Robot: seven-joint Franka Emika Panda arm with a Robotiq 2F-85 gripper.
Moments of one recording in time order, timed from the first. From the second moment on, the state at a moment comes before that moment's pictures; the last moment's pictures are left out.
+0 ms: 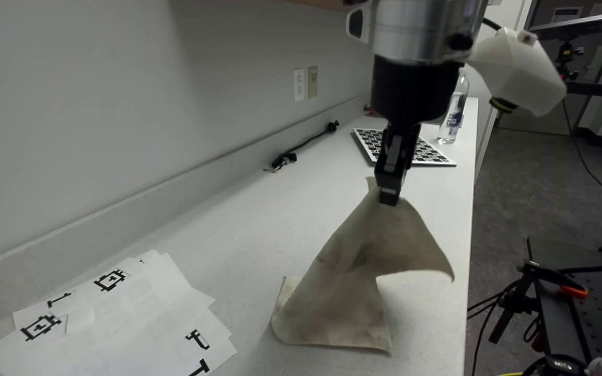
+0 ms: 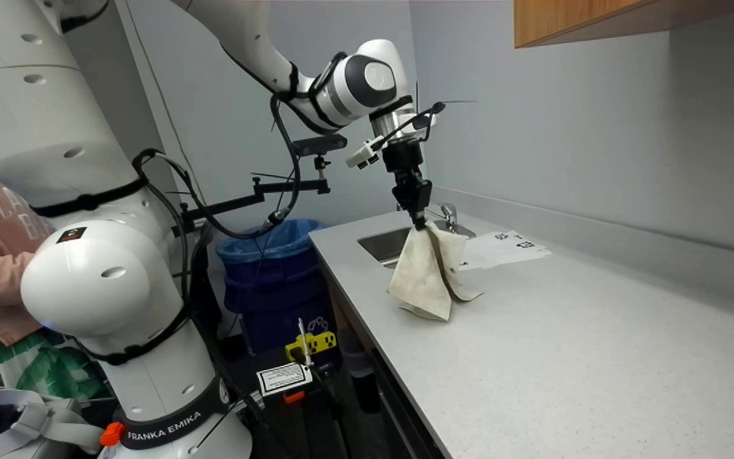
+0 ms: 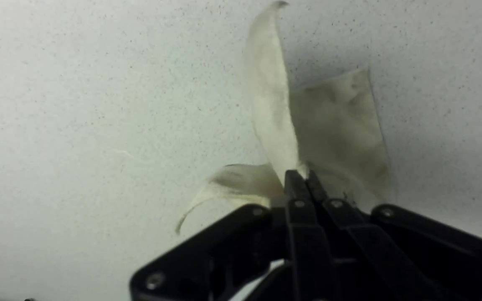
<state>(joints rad) 0.13 -0.11 0.29 -2.31 -0.22 2.18 0.44</state>
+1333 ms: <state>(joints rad) 0.19 0.37 0.20 -2.09 -0.15 2.38 0.40</state>
